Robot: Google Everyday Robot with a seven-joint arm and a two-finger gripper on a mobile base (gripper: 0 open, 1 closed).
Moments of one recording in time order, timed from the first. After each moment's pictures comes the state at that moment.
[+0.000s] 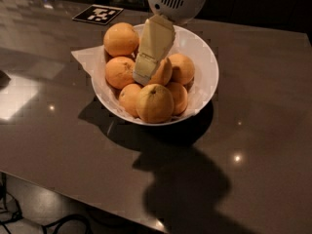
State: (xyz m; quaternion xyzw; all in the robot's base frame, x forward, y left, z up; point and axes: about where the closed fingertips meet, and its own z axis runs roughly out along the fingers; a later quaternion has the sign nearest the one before) arm 0.504 -0.018 1.013 -0.55 0.82 -0.01 0.18
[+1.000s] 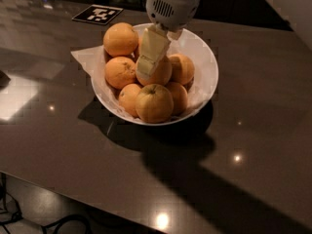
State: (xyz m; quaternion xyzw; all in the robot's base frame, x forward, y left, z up) arm 0.545 -0.014 0.974 -0.52 0.84 0.01 0.14
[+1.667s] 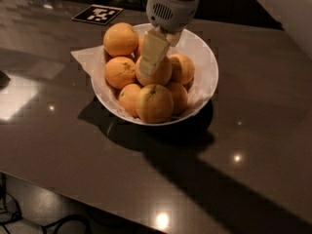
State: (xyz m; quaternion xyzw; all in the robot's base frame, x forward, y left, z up) arm 0.551 -0.013 0.963 -0.51 0.85 0.02 0.13
